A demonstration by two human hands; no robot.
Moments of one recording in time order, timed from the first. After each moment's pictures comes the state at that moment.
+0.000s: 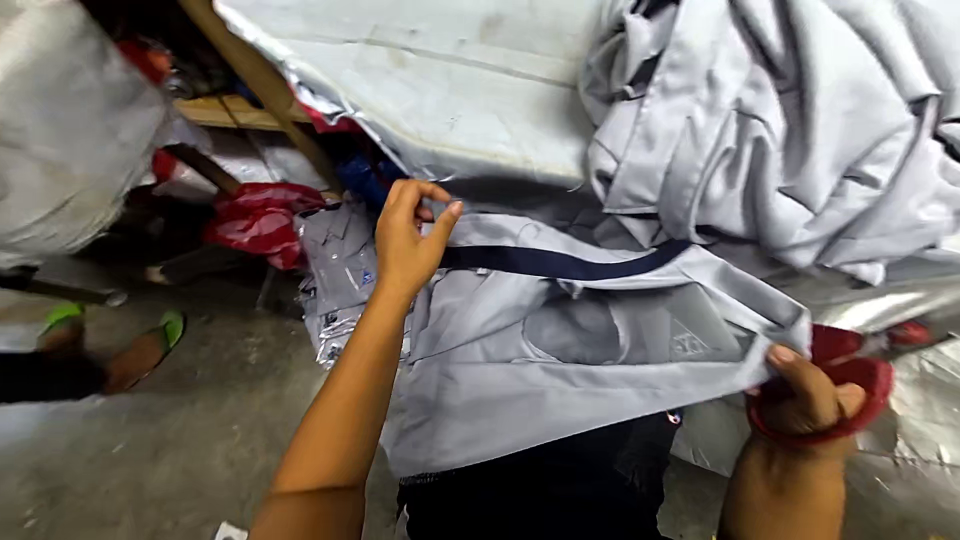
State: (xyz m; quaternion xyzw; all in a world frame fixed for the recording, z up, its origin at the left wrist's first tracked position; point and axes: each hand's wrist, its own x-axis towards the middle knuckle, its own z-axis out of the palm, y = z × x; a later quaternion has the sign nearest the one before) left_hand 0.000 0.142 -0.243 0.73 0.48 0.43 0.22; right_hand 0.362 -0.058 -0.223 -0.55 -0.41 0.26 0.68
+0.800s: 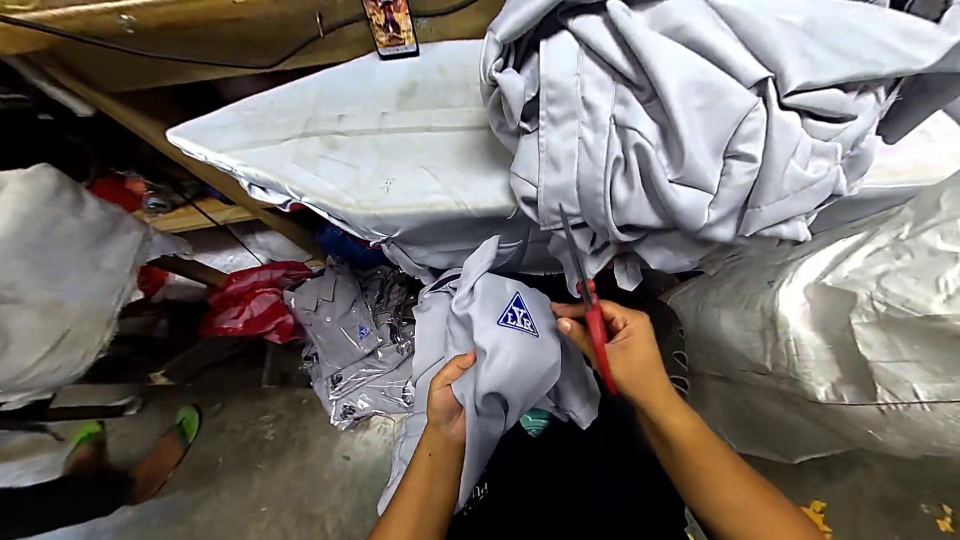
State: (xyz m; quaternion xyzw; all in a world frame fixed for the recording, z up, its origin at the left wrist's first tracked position) left_hand 0.071 0.008 -0.265 0.12 0.19 0.51 0.83; right_hand 0.292 -0.006 -0.248 -0.59 -0.53 0.33 0.51
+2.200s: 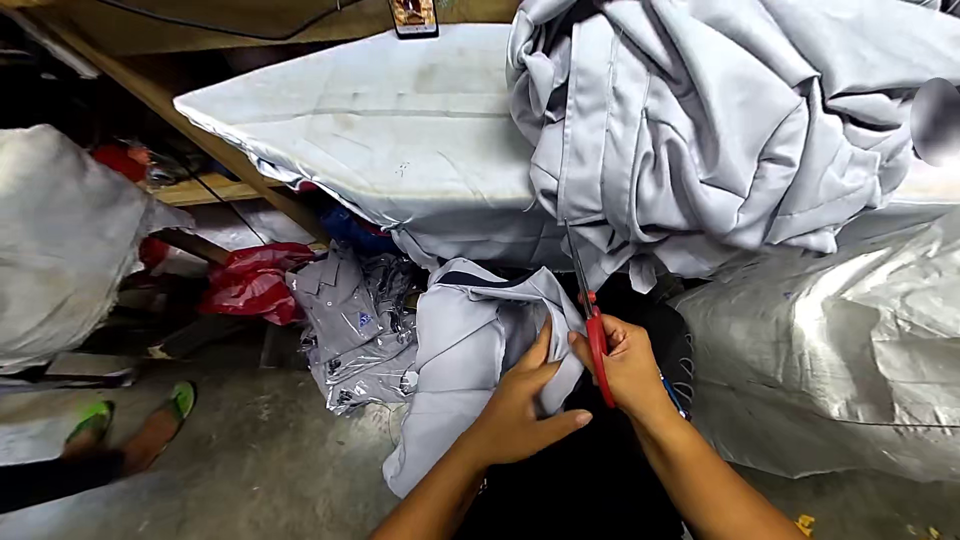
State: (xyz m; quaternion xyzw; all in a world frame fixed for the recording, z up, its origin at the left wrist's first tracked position) left_hand 0.099 -0.001 -0.274 0.71 0.24 0.36 0.56; right_hand 0.278 -0.012 -0.255 -0.61 -0.48 0.38 0.51
